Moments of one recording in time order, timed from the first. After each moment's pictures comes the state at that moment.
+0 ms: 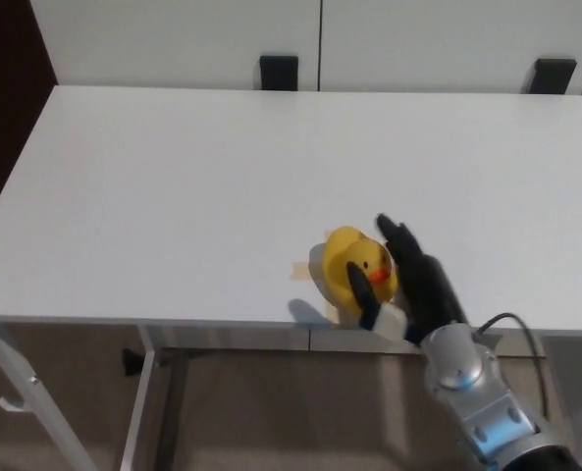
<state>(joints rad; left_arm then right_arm) -0.01 0.56 -0.03 1.29 0.16 -0.07 0.03 -0.53 -0.03 0.21 0.67 -0.27 0.12 -0.20</state>
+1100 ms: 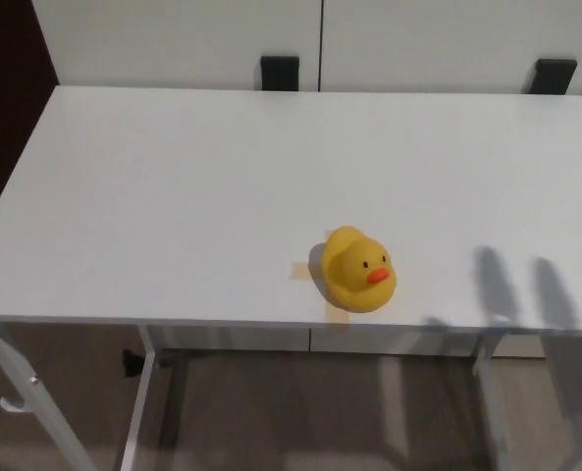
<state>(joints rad) 0.01 0.56 -0.01 1.29 0.15 -0.07 0.03 -0.12 -0.45 -0.27 0.03 -0.14 0.08 -0.05</state>
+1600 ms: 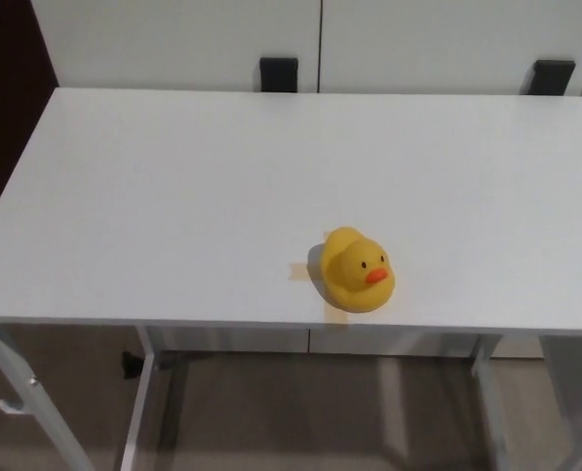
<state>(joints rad) 0.01 0.56 -0.01 1.29 0.15 -0.07 0.03 0.15 -0.56 -0.69 0.33 0.05 -0.06 0.08</state>
